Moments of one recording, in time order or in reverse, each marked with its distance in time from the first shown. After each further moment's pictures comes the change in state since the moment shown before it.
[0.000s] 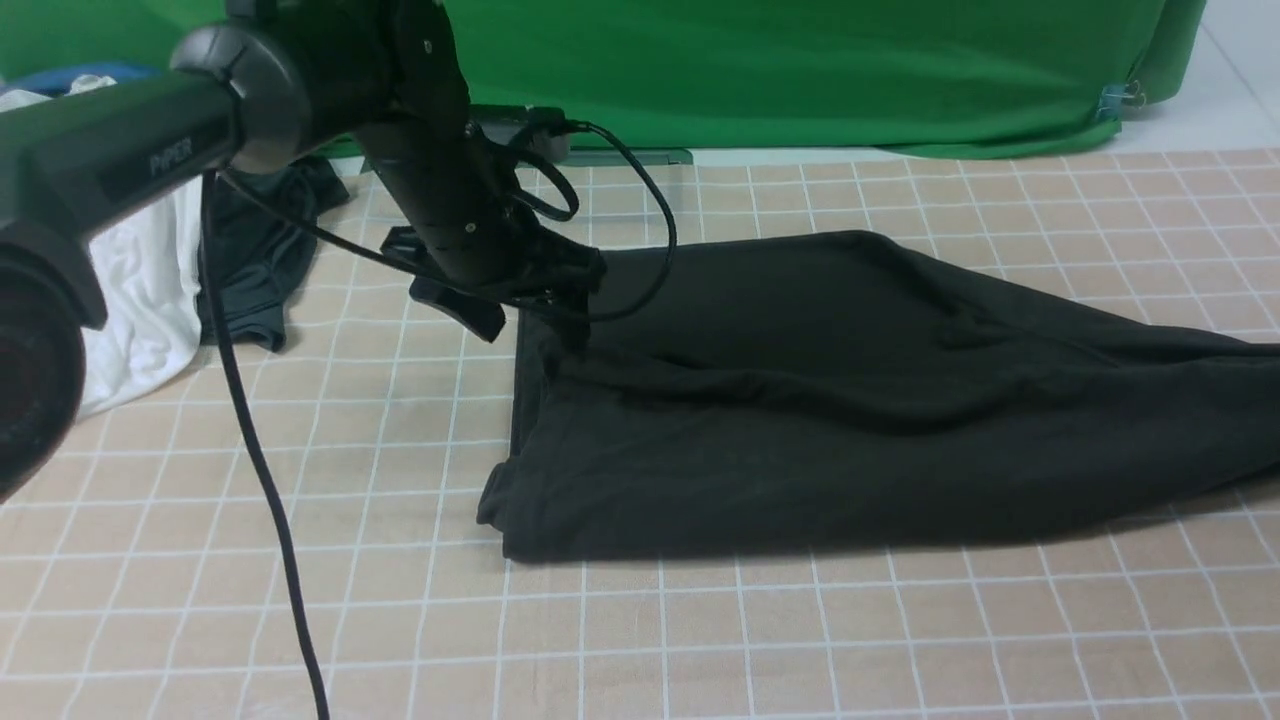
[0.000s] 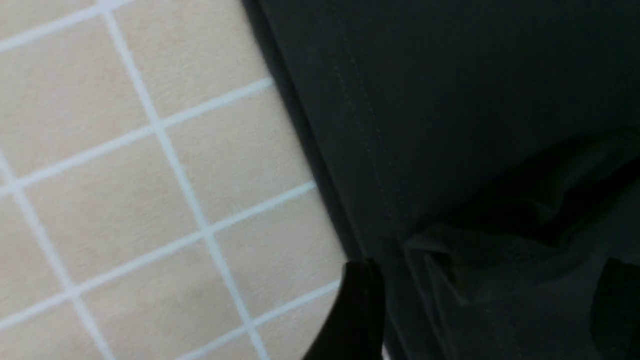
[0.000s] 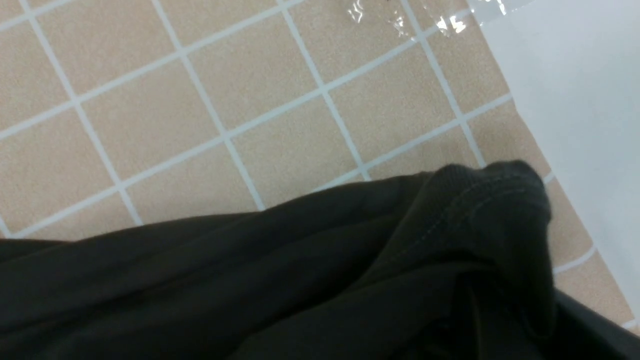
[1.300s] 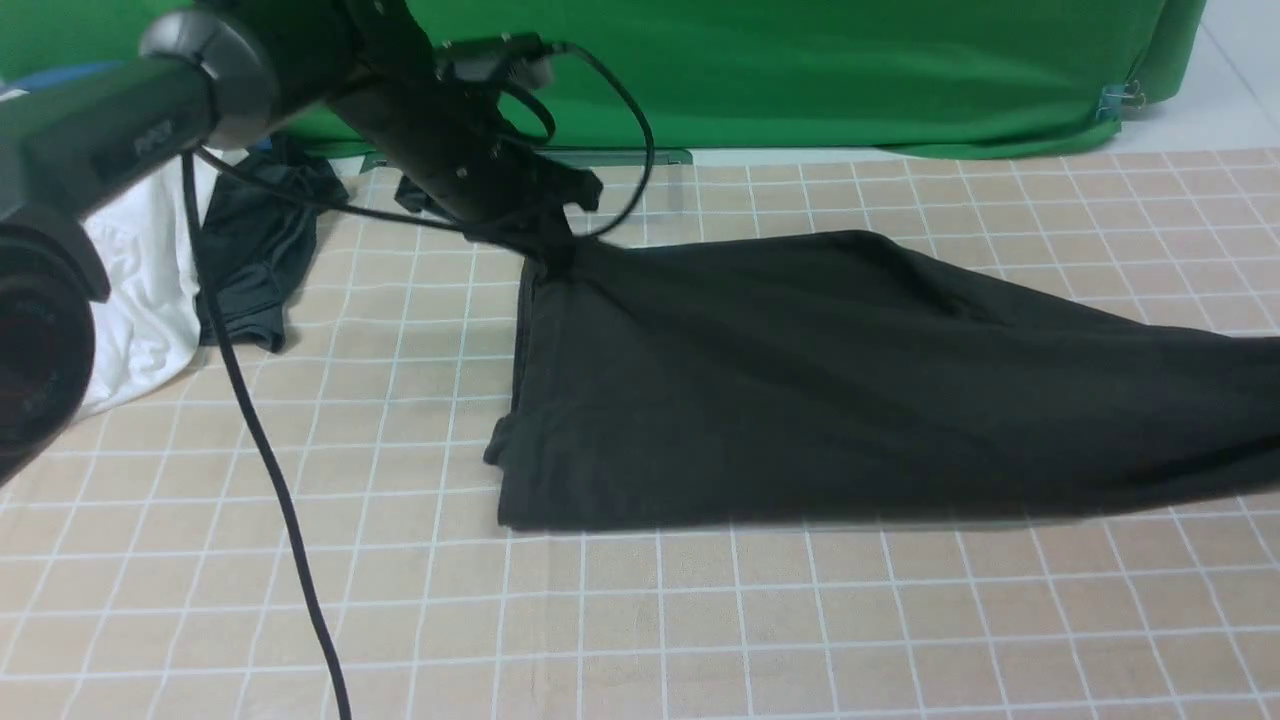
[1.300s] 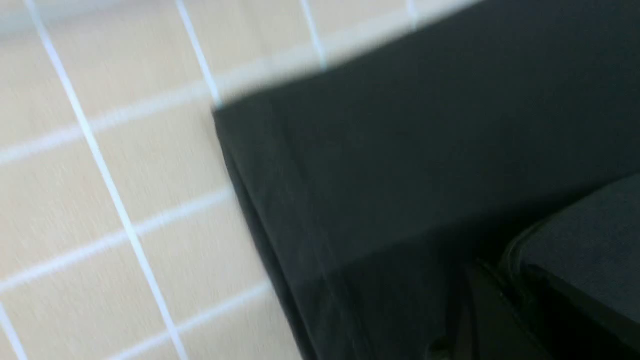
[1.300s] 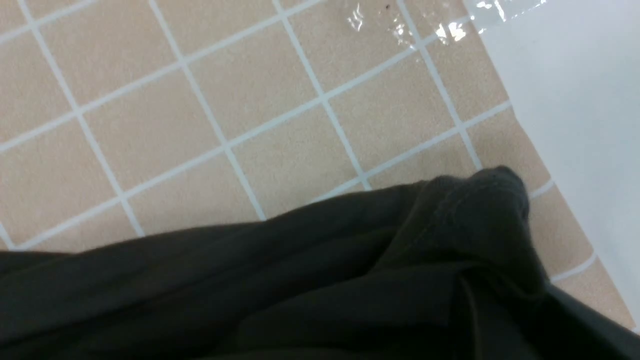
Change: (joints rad) right arm 0.000 0.000 0.000 0.000 -0.022 0.017; left arm 0.085 0.054 -0.123 -0.195 -0.140 0.103
